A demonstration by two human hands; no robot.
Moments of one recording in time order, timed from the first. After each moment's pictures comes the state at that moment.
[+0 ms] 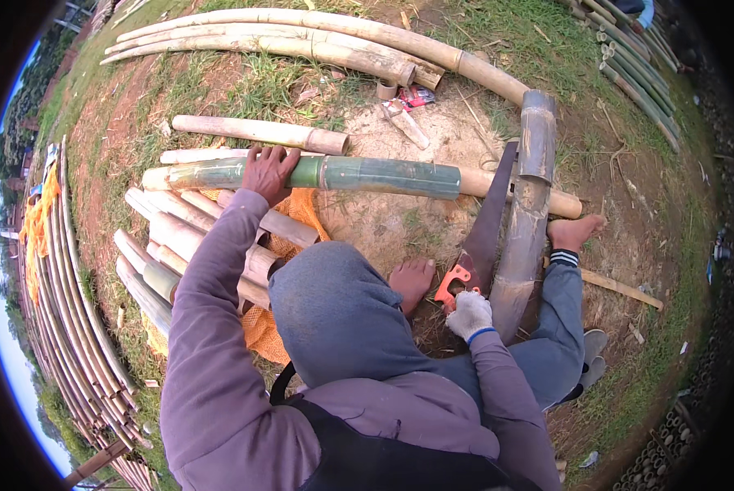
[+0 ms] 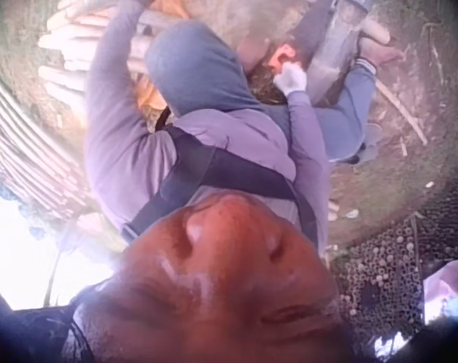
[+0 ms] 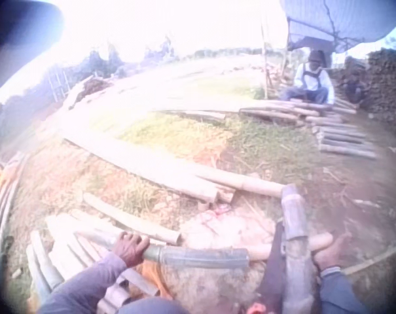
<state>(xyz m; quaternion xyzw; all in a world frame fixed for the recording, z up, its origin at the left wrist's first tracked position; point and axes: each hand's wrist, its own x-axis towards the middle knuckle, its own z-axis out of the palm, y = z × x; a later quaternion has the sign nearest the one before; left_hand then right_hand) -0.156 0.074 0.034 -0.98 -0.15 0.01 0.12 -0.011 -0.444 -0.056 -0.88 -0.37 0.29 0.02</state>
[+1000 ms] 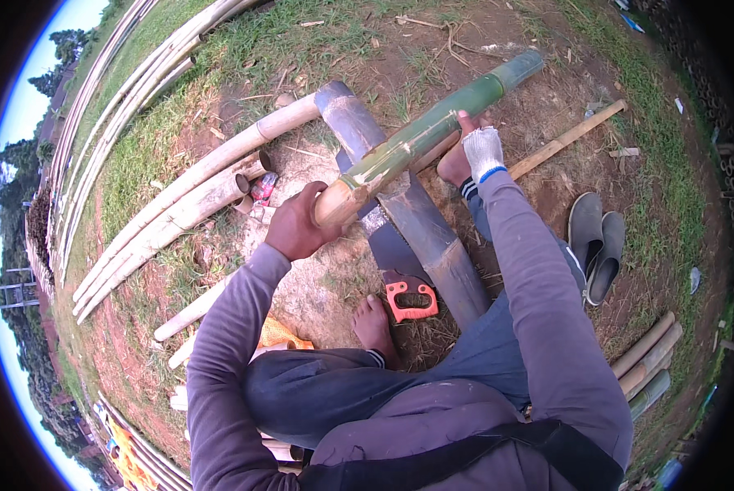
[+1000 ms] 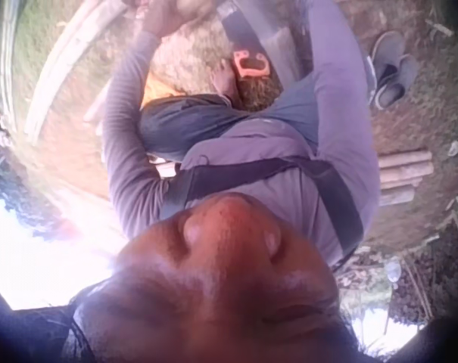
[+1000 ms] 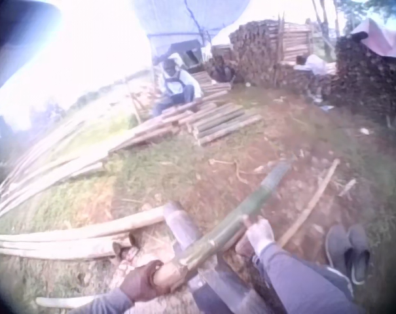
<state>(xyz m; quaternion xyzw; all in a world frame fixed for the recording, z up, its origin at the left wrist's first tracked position) 0.154 -0.170 0.105 -0.96 0.07 0.14 -0.24 0.293 -0.525 -0.008 -0.67 0.31 0.09 0.67</state>
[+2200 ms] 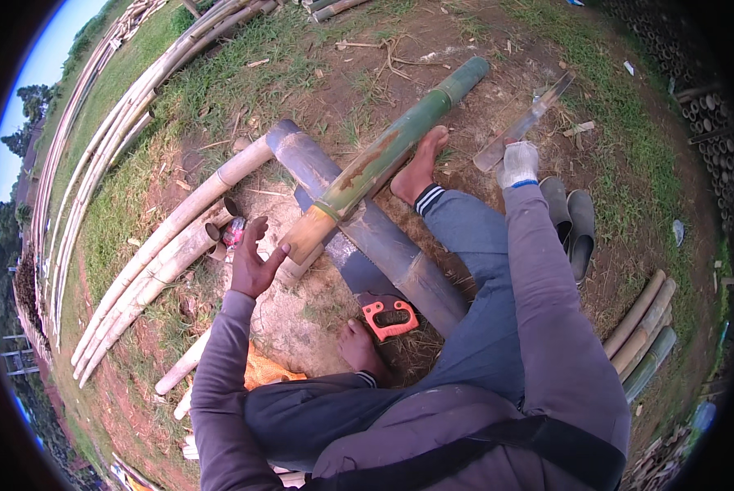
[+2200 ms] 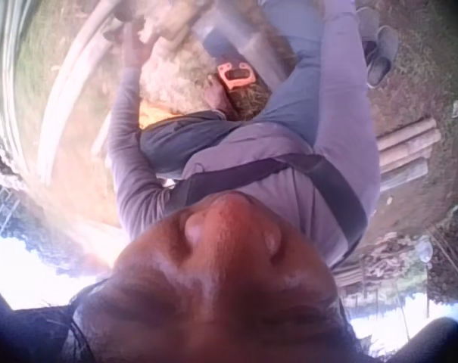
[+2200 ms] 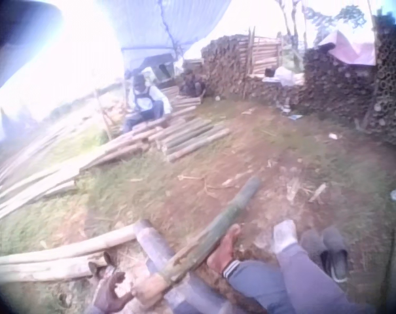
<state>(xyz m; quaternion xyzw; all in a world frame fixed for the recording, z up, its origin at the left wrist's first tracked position) 0.162 -0.143 0.063 -0.94 0.08 0.01 -0.34 0.279 -0.743 -0.088 -0.34 0.22 -0.18 0.90</state>
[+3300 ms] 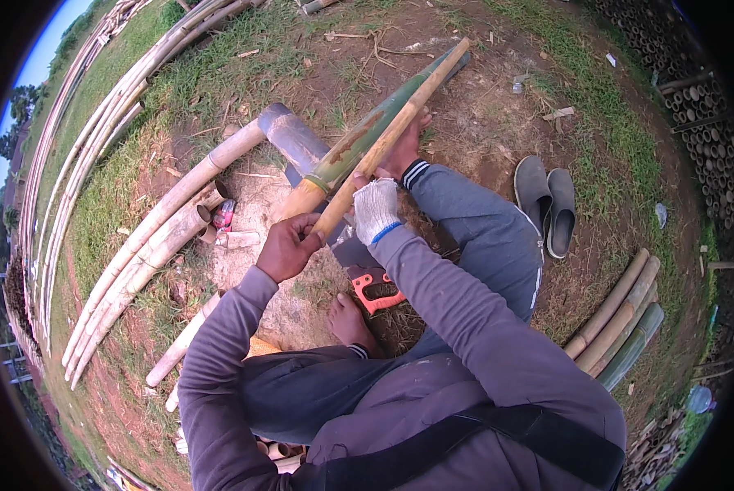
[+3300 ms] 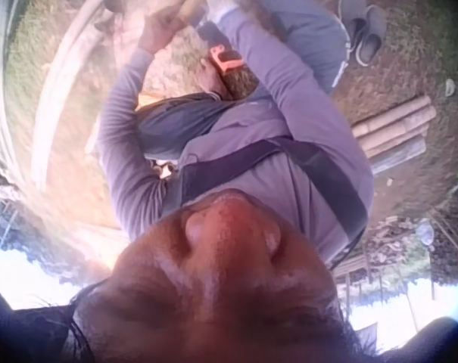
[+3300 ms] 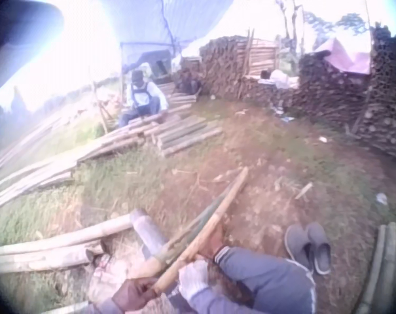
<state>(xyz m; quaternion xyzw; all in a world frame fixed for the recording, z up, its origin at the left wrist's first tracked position) 0.119 -0.217 0.101 -0.83 0.09 0.23 -0.49 0.166 -0.404 -0.013 -0.50 0.27 -0.01 0.82</state>
